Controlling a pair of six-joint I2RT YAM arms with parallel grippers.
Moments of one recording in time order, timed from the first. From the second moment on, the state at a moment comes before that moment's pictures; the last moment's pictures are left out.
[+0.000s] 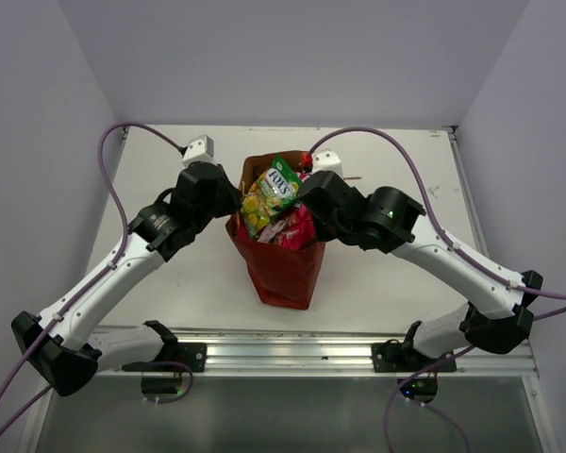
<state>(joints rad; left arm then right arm) -0.64 1.16 1.20 -0.57 -0.33 -0.75 1.04 1.44 1.73 -1.21 0.54 0.49</state>
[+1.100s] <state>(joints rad) -0.70 1.16 1.13 -0.57 -0.33 -0.76 1.06 1.39 1.51 -1.15 0.64 0.52</state>
